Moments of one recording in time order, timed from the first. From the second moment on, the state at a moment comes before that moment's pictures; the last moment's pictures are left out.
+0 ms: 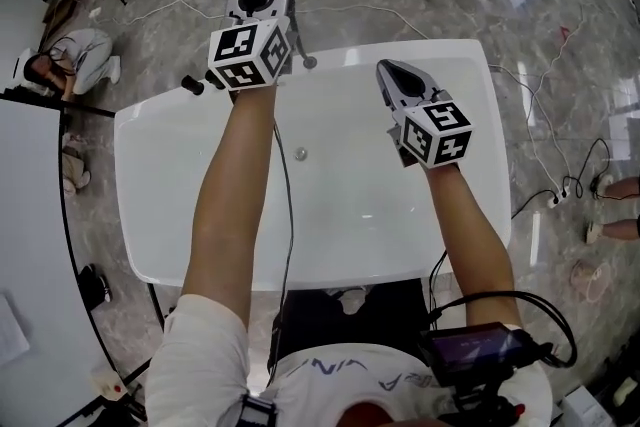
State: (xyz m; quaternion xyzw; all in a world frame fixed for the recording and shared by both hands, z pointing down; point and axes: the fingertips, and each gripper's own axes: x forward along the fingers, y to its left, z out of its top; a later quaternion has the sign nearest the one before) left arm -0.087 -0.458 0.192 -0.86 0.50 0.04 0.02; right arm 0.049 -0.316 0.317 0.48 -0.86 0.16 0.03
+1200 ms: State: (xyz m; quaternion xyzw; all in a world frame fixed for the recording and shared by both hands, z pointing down) left arm -0.090 -0.516 0.436 -0.84 0.54 0.00 -0.06; right arm 0.069 -0.265 0.505 0.46 -0.85 0.26 0.04
